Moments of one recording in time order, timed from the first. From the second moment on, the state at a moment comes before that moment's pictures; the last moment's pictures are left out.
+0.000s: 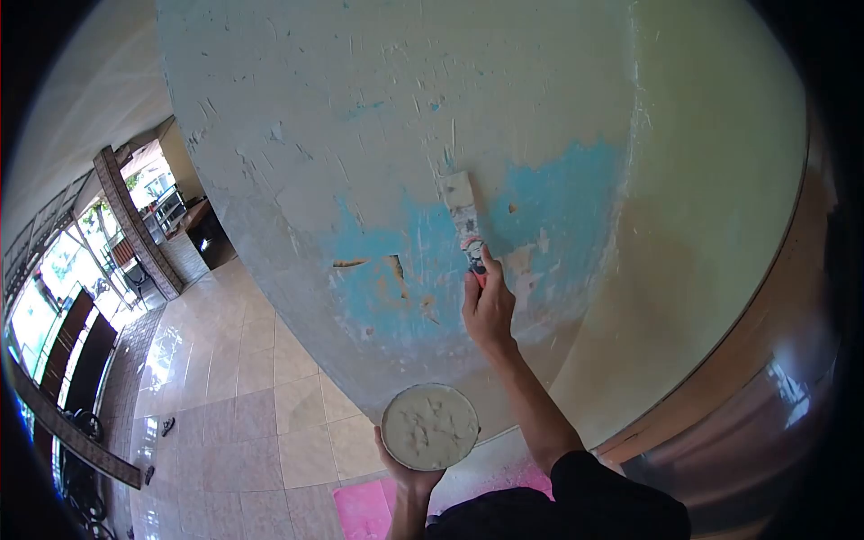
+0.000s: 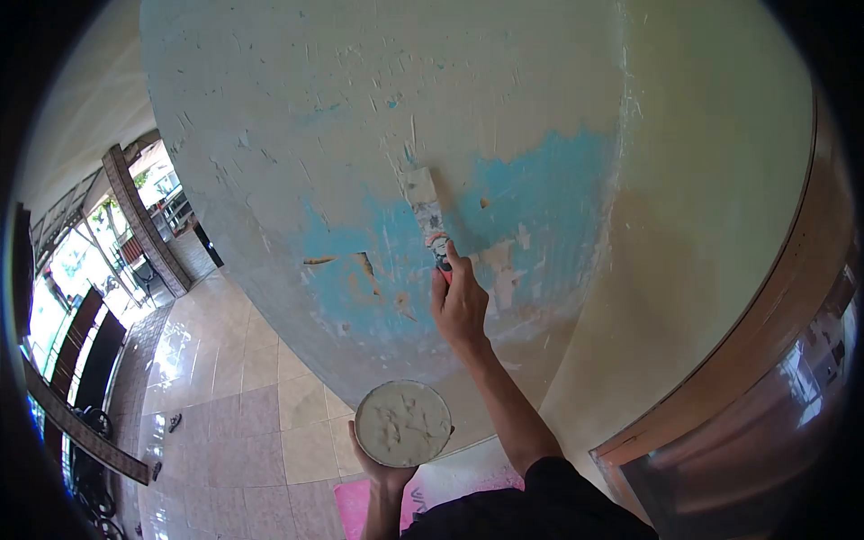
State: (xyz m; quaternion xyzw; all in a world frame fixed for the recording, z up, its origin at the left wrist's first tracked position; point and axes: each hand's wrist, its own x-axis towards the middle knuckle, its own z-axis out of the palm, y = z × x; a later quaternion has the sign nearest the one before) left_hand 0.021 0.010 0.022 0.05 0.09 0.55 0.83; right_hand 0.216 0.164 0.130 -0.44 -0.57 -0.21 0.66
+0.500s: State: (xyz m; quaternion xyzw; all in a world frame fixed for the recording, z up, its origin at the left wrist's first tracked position) left_hand 0.023 0.011 0.024 0.05 0.08 0.53 0.84; right_hand 0.223 0.166 0.138 -0.43 -0.56 -0.22 0.67
